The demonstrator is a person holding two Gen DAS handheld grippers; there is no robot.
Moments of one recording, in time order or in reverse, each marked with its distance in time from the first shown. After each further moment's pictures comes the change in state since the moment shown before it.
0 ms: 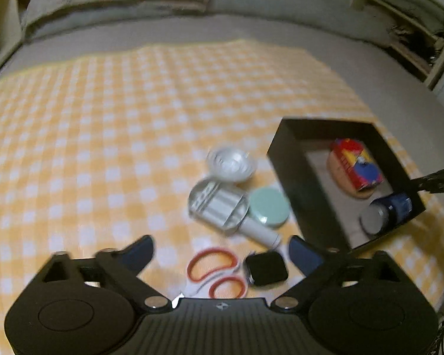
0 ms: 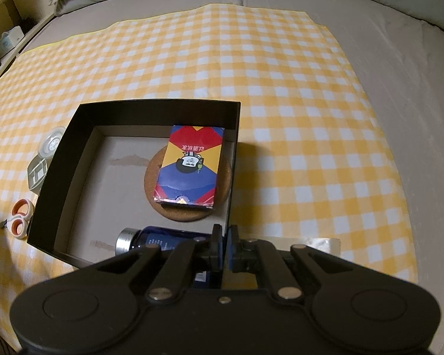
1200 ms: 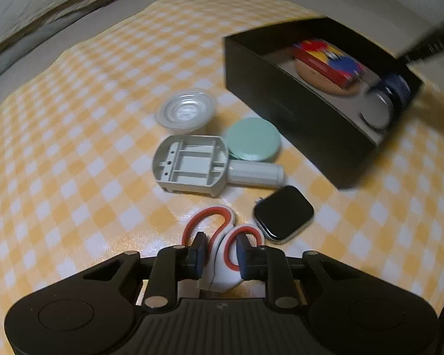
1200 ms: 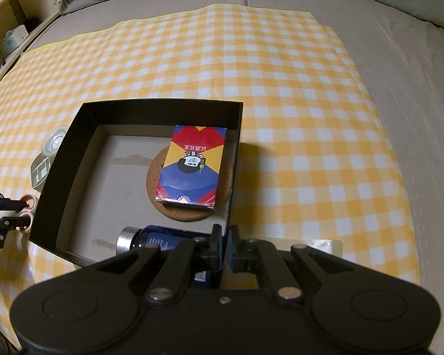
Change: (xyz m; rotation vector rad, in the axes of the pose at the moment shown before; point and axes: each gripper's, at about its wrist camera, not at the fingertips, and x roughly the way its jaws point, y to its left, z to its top) left arm 0.058 -0.009 -0.027 0.448 0.164 -0.036; right arm -0.003 0.000 0.004 -0.003 0.006 0.004
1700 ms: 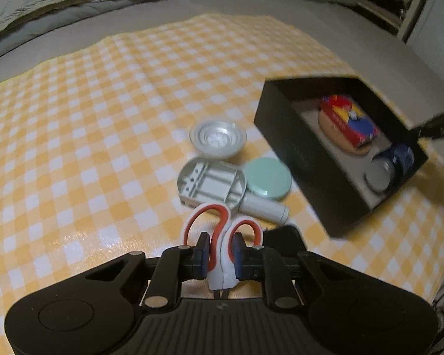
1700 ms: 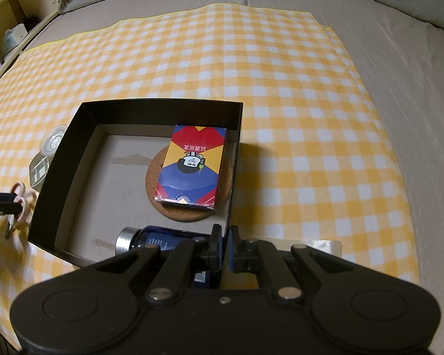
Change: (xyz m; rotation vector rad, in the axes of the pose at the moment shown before) left arm -0.023 0.021 0.002 -0.265 -0.066 -0.028; right arm 0.001 0.001 0.001 -0.002 0.000 -0.001
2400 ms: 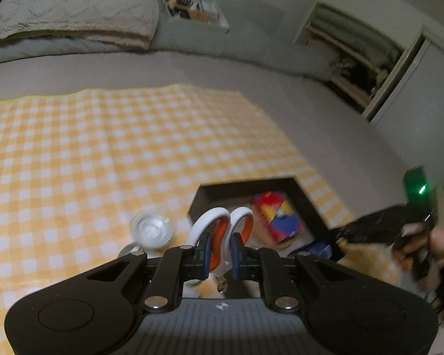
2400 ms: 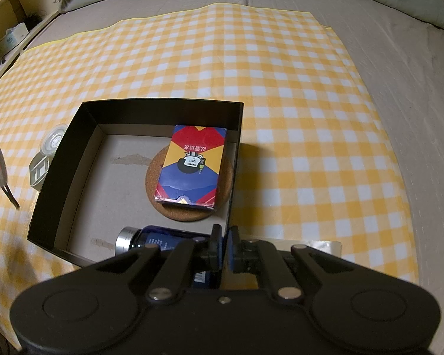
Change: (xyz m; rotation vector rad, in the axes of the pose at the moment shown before) left arm -0.065 -0.024 0.046 -0.154 -0.232 -0.190; right arm 0.000 0.000 0.001 -0.001 0.000 0.000
